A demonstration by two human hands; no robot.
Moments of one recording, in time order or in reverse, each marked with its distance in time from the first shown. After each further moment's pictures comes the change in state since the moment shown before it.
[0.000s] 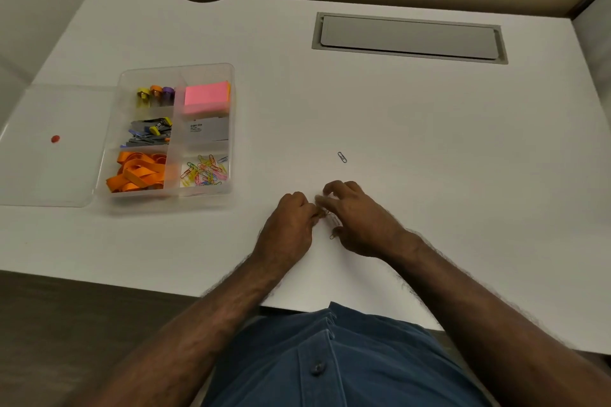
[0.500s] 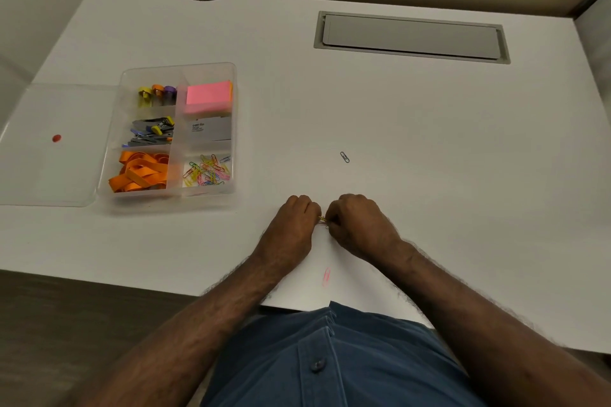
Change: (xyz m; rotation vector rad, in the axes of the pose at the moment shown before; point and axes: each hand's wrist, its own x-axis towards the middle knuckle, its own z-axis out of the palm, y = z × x) left_hand -0.001 -0.005 -0.001 0.168 -0.077 0.176; right_hand 0.007 -0.015 0.011 0.089 0.057 0.210
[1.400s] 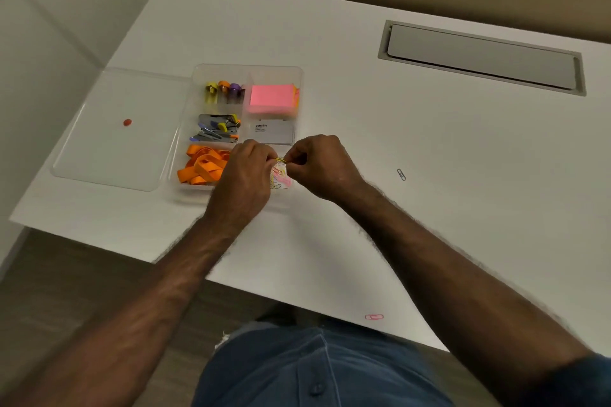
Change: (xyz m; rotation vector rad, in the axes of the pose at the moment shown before) left_hand -0.015 -0.125 -0.148 0.017 0.391 -0.201; right_hand 0.118 -0.156 -0.049 0.370 0.116 -0.128
